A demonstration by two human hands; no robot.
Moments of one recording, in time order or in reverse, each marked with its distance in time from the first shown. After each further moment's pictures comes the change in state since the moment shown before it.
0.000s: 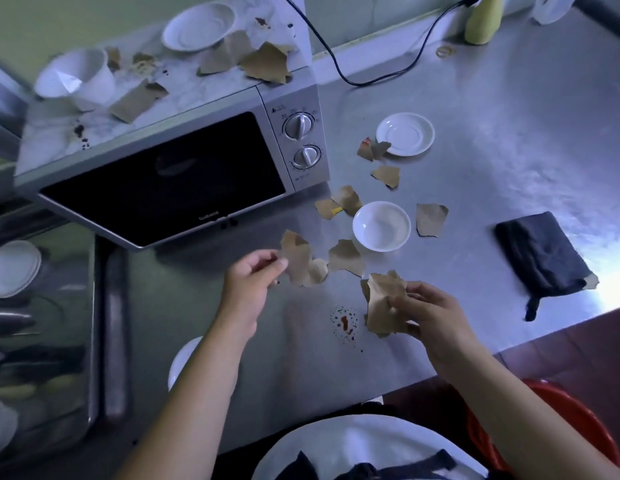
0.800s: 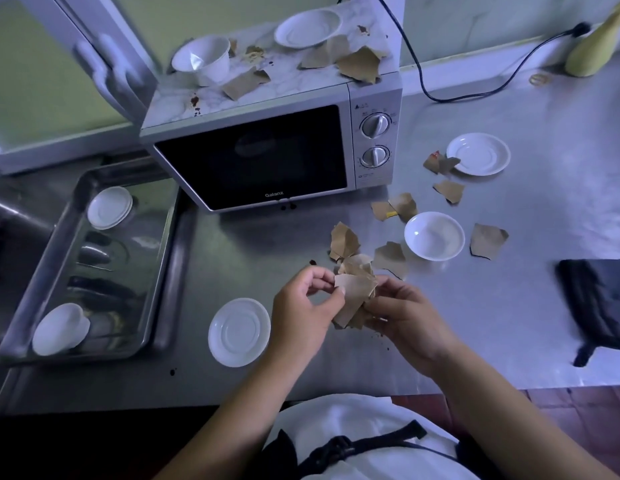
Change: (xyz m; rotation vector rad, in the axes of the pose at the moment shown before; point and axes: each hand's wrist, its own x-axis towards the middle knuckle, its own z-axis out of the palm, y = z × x) left_hand -0.111 0.003 0.013 0.215 0.205 0.213; right_hand -0.014 0.009 0.060 0.001 -0.591 0.019
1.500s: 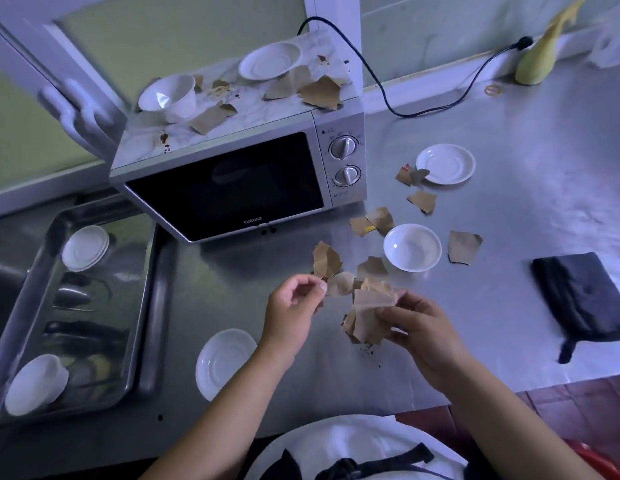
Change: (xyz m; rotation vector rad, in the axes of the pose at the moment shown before) left_hand 0.047 -0.022 0.015 -0.210 -0.140 -0.104; right_hand -0.007 -0.009 -0.032 -0.038 0.268 -0.013
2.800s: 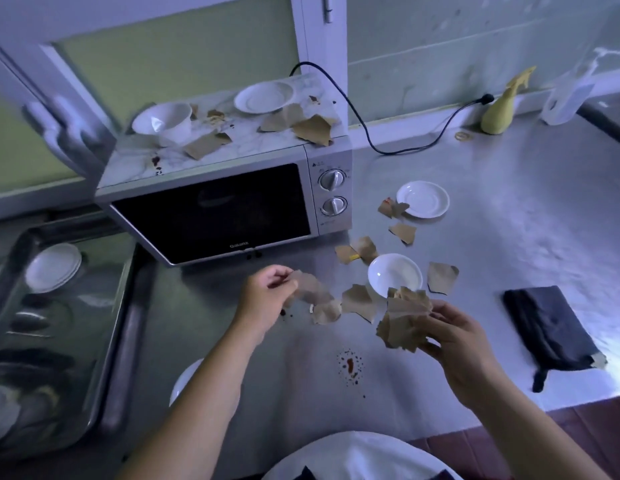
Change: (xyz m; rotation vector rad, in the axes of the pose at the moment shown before) left_hand 0.070 0.017 -0.017 0.102 -0.007 0.052; right_hand -0.010 -0.040 -0.031 -0.061 0.226 -0.159
